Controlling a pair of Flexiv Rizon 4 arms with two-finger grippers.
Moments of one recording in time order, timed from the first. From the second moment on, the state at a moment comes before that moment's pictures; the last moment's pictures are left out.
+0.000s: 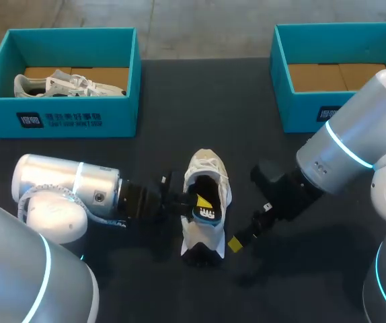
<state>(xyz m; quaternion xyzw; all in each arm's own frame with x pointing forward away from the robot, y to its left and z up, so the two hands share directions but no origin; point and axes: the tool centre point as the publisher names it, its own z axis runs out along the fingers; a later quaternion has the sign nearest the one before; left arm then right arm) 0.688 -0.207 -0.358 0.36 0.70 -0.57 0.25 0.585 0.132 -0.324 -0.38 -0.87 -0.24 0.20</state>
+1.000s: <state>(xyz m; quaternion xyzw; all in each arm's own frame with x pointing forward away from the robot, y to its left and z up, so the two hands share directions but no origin) 0.669 -0.206 -0.325 0.37 0.67 -0.59 0.26 0.585 0.132 -0.324 -0.38 -0.87 -0.24 0.20</state>
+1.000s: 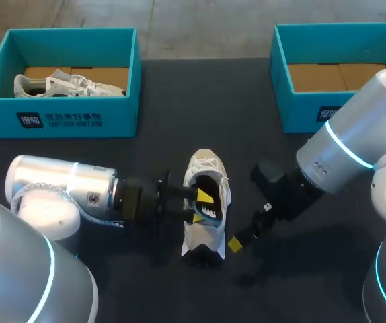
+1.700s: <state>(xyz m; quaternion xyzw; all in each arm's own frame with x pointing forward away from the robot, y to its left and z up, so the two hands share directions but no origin) 0.656 -0.203 -0.329 0.41 0.67 -0.56 0.27 0.585 0.132 -0.324 -0.38 -0.87 -0.24 0.20</state>
